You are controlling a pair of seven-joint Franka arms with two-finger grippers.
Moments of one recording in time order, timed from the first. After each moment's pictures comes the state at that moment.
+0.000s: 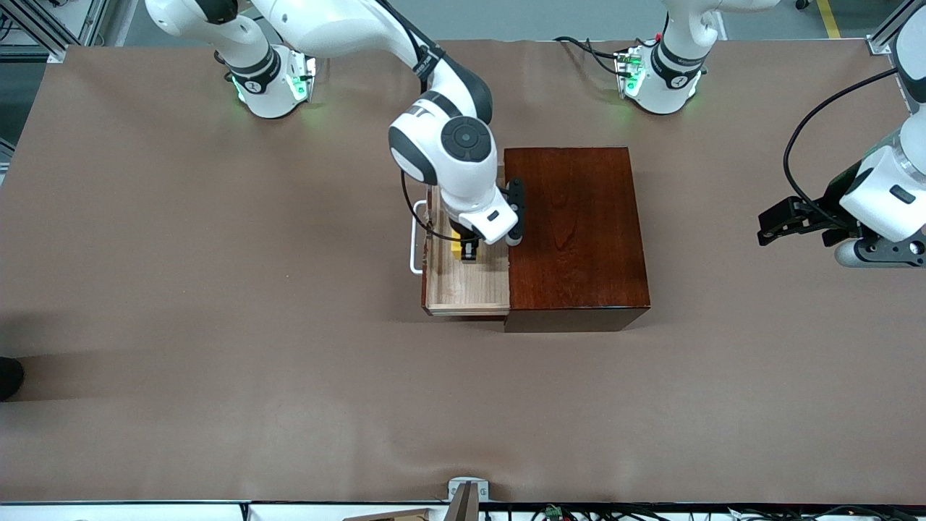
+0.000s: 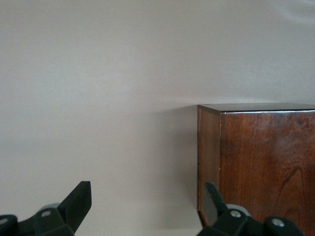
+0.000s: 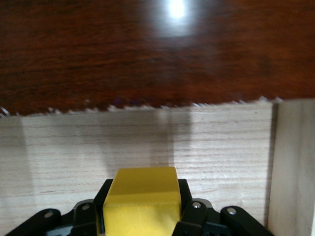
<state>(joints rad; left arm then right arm) -0.14 0.16 0.05 -1.44 -0.03 1.63 -0.07 0.82 0.68 0.02 -1.35 -0.08 2.06 -0.68</state>
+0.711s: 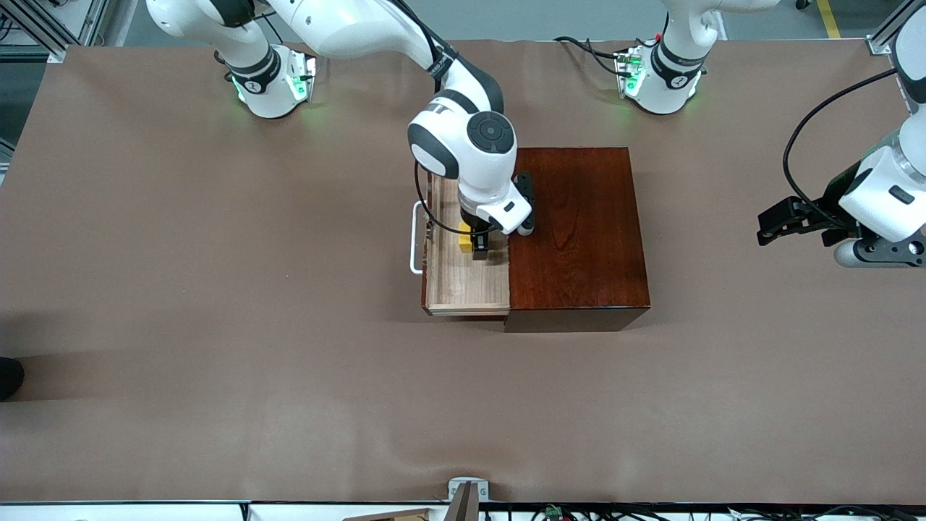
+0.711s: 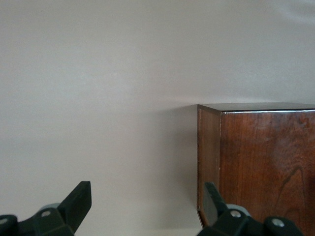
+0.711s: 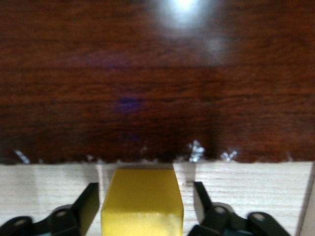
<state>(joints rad) -0.14 0.16 0.05 -1.44 -0.03 1.63 -0.07 0.86 0.71 0.01 -1.35 -0.11 2.06 -0.67</state>
